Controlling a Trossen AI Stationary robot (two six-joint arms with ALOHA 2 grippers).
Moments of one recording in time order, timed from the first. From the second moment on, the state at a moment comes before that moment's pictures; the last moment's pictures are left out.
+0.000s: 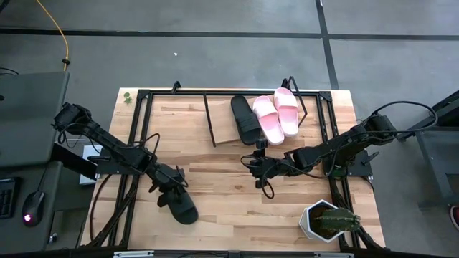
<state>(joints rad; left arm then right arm) -0.35 1.15 0.30 0.11 0.25 -0.87 0.31 1.51 0.90 -0.07 0.54 -0.20</state>
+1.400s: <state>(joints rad) -0.35 1.15 0.41 0.18 0.29 -0.79 0.45 1.51 0.90 0.09 0.57 -0.58</state>
